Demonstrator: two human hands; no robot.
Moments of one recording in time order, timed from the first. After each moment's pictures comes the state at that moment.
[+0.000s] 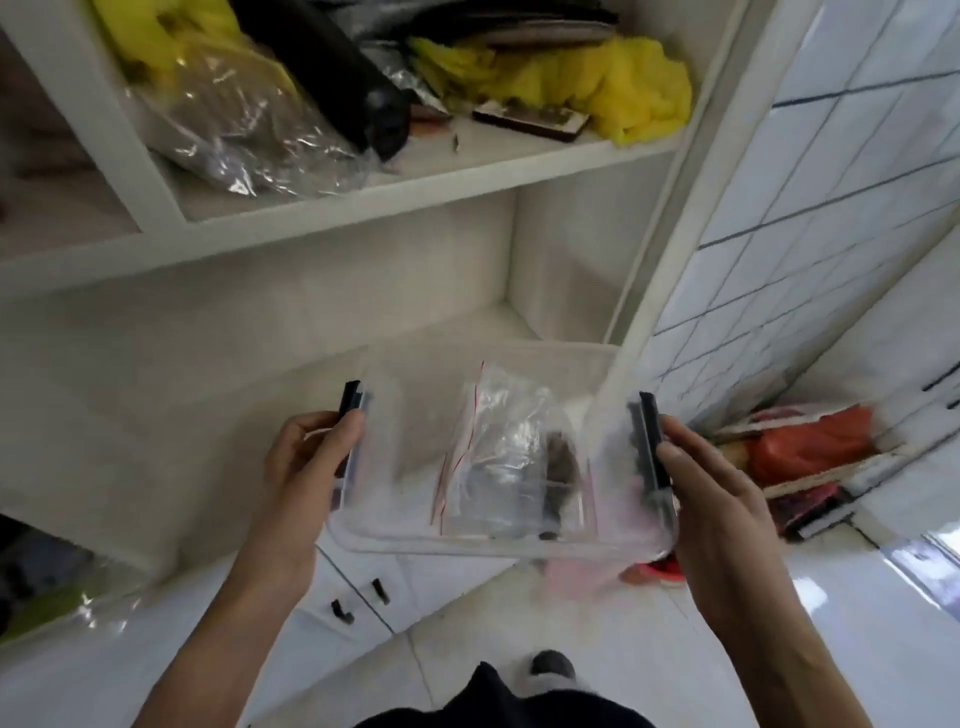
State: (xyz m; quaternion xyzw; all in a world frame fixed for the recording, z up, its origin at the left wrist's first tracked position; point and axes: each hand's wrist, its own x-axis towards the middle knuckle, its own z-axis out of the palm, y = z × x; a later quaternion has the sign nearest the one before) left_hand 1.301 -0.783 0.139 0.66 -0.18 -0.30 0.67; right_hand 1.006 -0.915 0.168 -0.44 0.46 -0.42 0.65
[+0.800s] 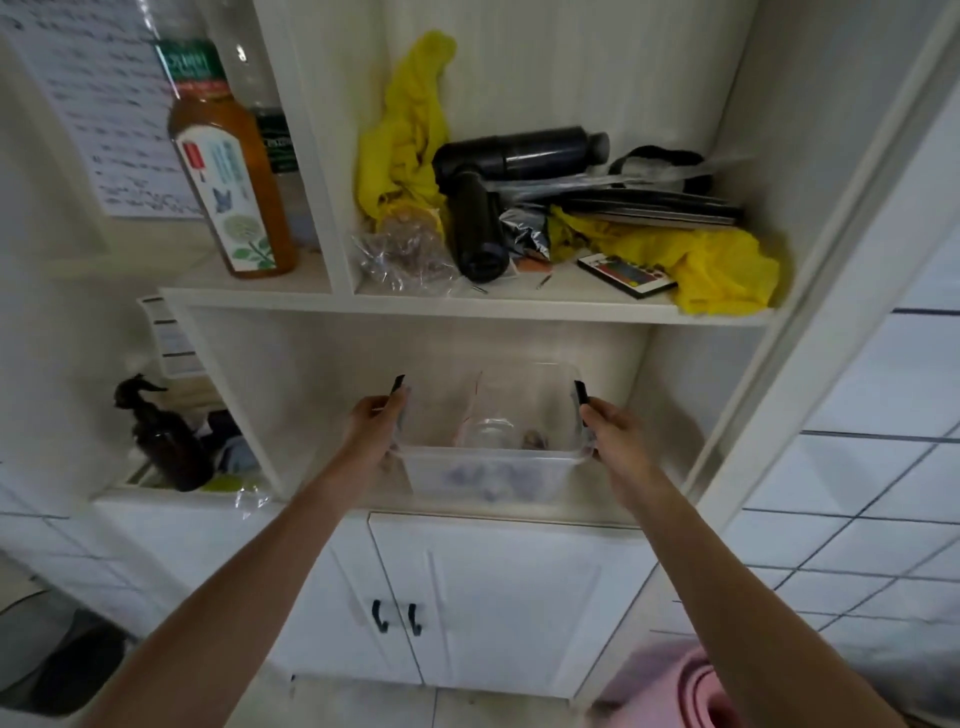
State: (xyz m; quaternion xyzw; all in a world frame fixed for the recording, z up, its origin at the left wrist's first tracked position) left_hand 1.353 -0.831 0.141 0.78 -0.02 -0.11 0.61; right_hand 1.178 -1.095 0.144 -0.66 0.32 -0.20 0.66
